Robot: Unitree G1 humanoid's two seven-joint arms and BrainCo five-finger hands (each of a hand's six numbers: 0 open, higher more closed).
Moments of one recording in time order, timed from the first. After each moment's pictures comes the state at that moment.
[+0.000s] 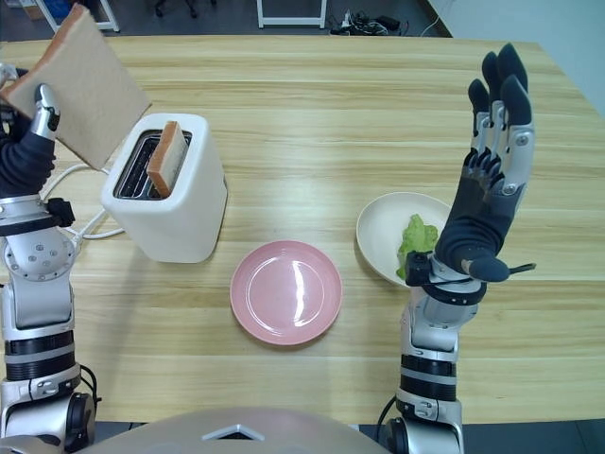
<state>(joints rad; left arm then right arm) -0.19 0.44 0.22 -0.27 0.43 -0.22 0.29 -0.09 -0.14 -0.17 -0.17 0.00 -0.91 0.03</state>
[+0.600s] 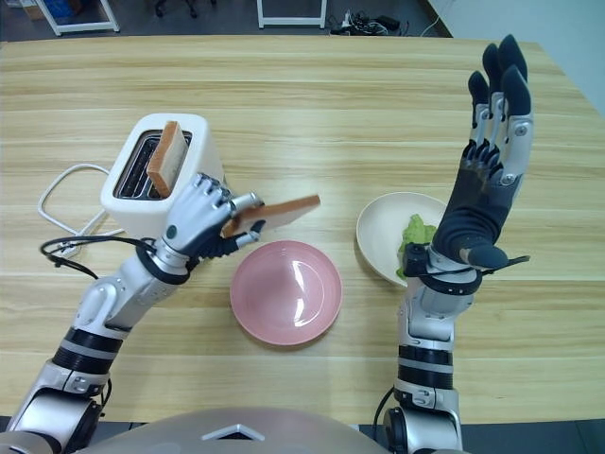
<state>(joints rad) -0.23 0.46 -0.30 0.00 1.09 -0.59 0.47 -0.15 -0.14 -0.17 -0.10 0.00 -0.94 0.02</state>
